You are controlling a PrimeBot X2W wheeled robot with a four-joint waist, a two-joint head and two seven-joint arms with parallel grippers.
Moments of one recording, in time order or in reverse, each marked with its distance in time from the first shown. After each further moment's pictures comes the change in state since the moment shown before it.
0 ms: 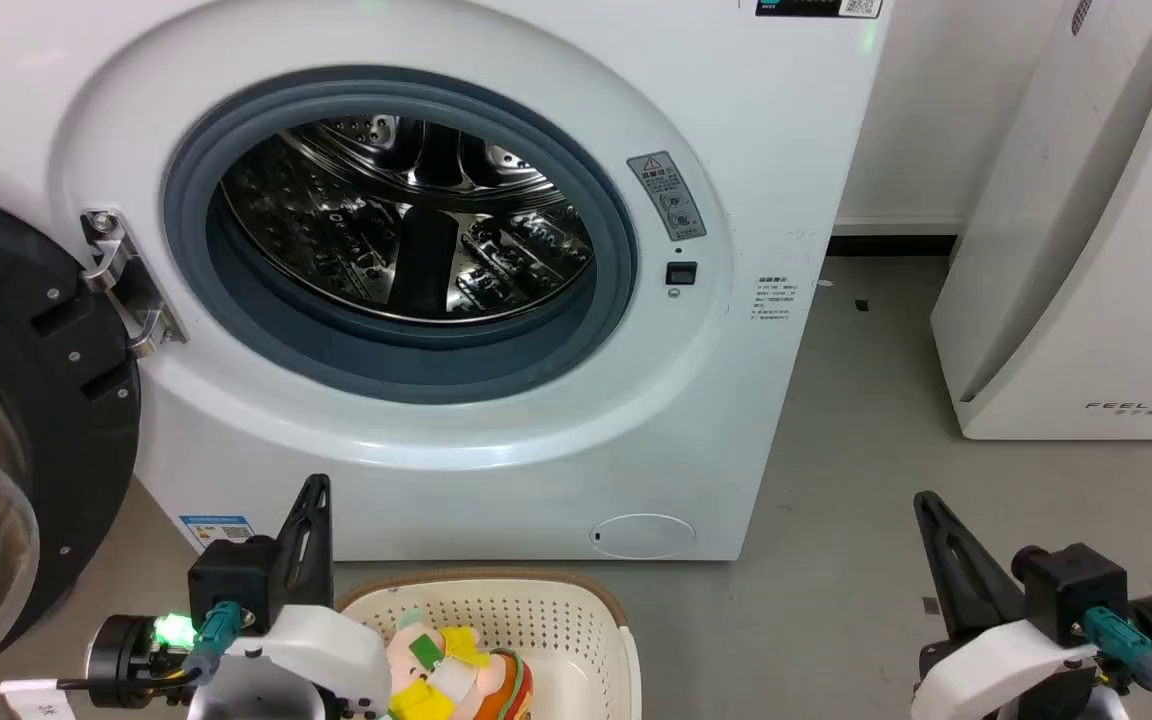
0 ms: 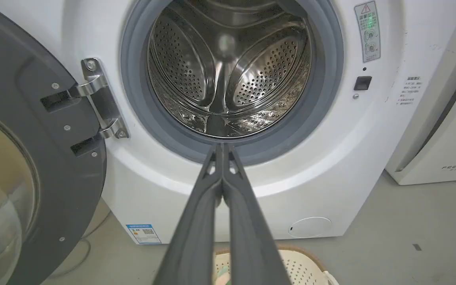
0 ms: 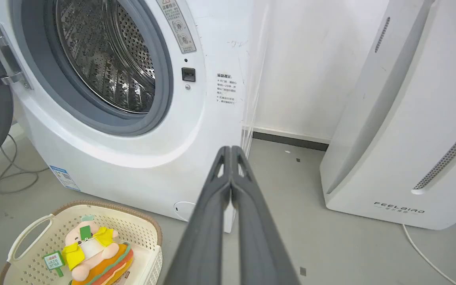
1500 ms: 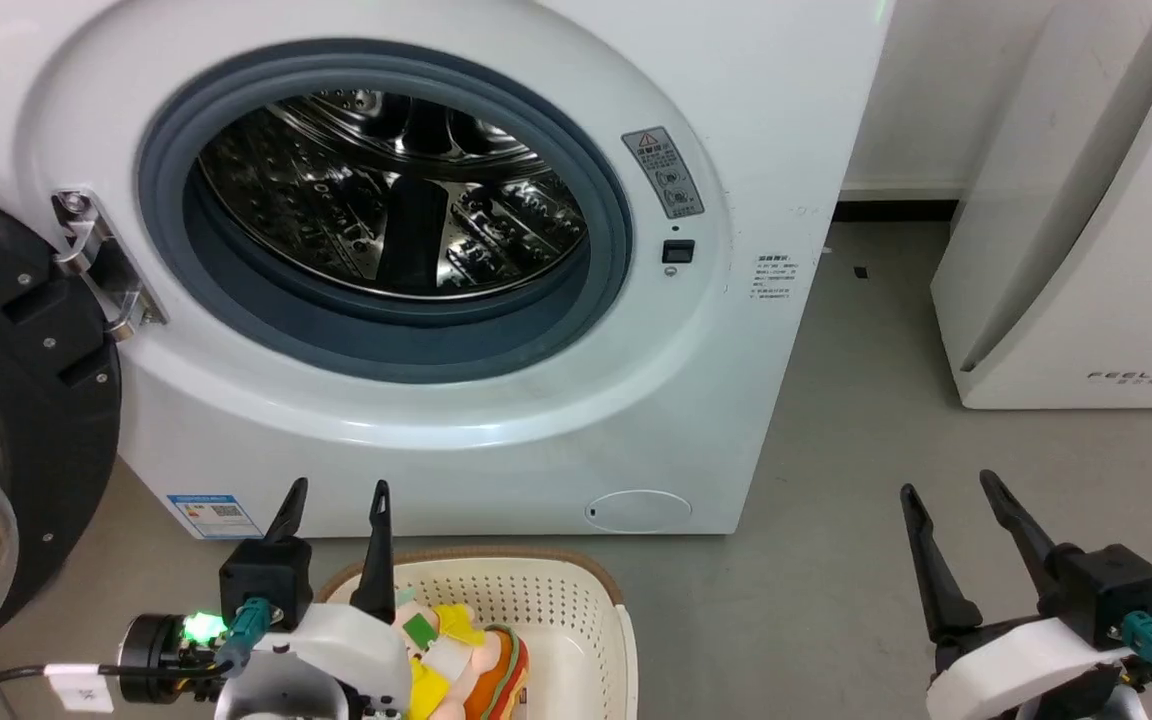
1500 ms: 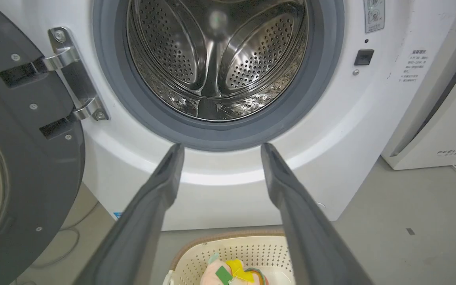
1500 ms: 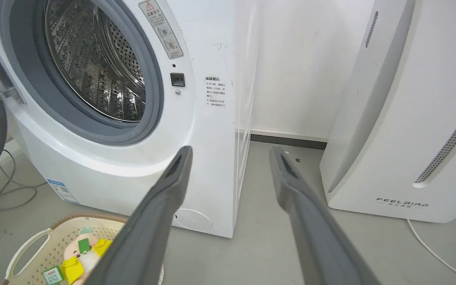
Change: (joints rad) left arm -0.029 0.000 -0.035 0.090 -0.010 0.024 -0.046; right arm 0.000 0.000 -0.024 -0.013 0.042 0.000 -0.046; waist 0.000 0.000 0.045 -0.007
